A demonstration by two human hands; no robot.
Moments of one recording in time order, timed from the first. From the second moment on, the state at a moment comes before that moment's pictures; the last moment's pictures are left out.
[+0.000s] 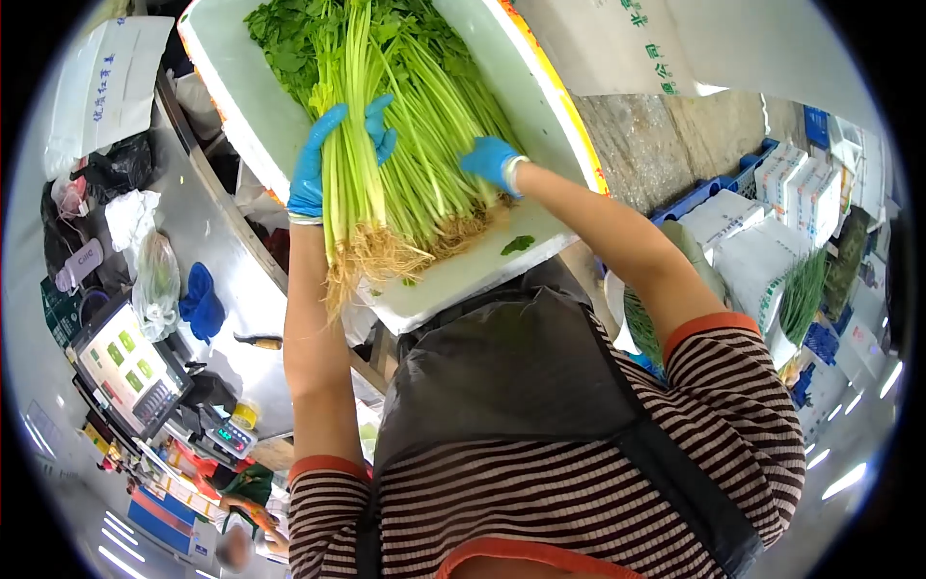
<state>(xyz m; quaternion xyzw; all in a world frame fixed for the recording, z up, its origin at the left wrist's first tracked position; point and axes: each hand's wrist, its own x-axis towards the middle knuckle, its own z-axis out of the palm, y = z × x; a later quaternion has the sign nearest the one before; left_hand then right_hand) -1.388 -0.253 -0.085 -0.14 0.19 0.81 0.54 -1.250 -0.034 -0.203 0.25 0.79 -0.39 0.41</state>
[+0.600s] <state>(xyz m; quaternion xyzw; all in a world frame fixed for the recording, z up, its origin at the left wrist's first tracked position) -1.388 -0.250 -0.070 -0.16 0.22 0.82 0.51 -1.314 0.004 -0.270 0.28 0.82 -0.43 0.25</state>
